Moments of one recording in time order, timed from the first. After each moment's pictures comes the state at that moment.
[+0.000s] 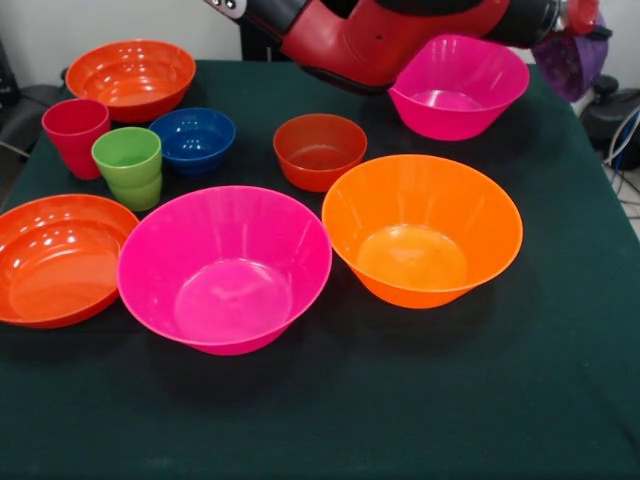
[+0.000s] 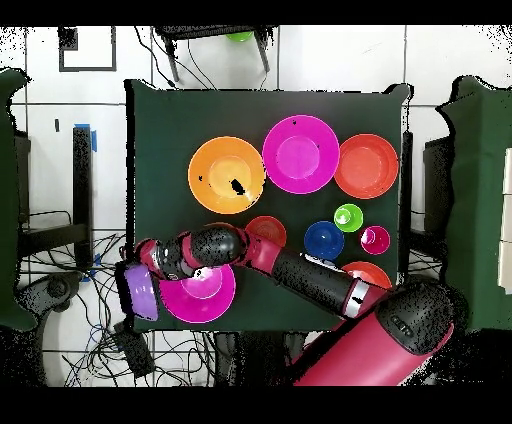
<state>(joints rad) -0.88 0.09 0.97 1.96 -0.27 0.61 2.32</state>
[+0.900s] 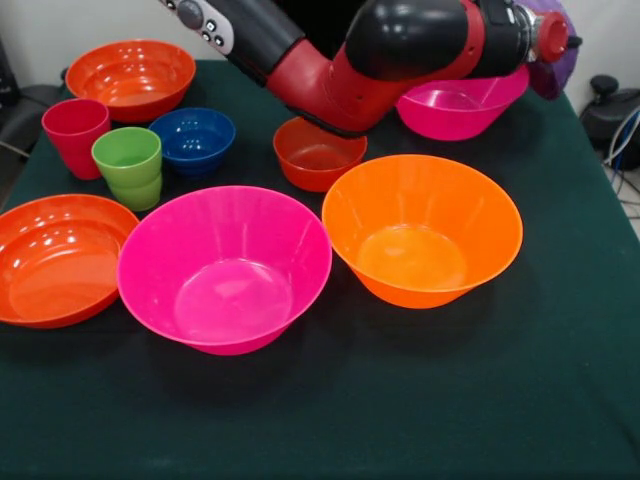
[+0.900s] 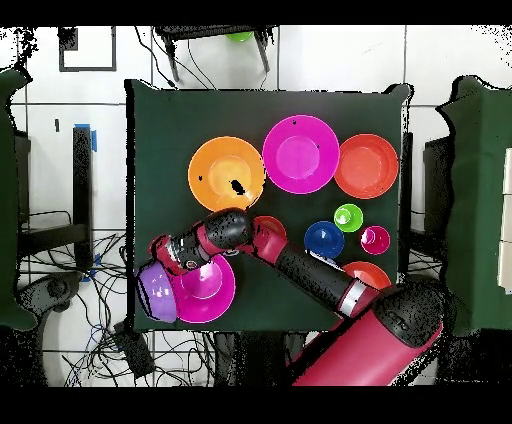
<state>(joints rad) -0.90 0.21 0.95 1.79 -0.27 0.92 2.31</state>
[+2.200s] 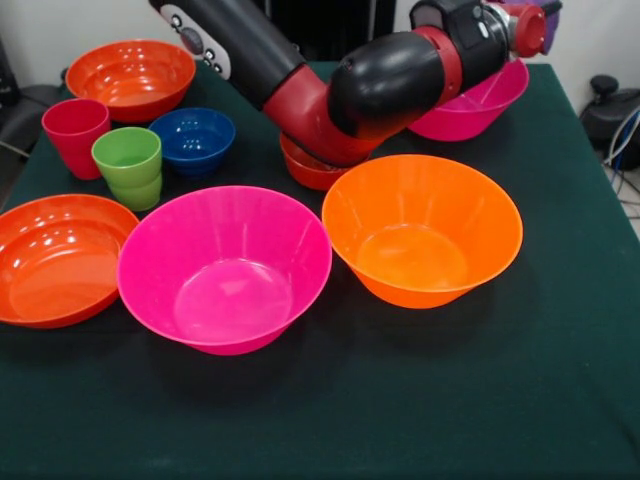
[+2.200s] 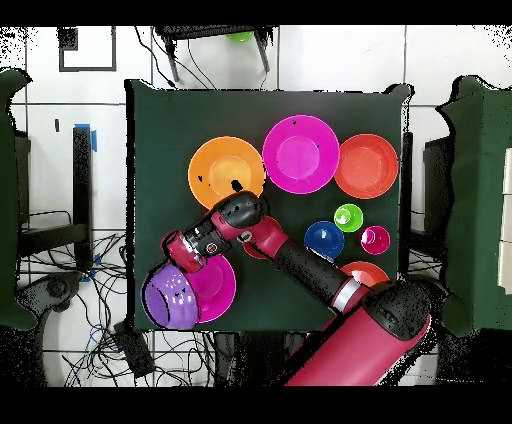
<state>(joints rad) -0.89 0.25 0.93 1.69 -0.09 1.29 2.29</state>
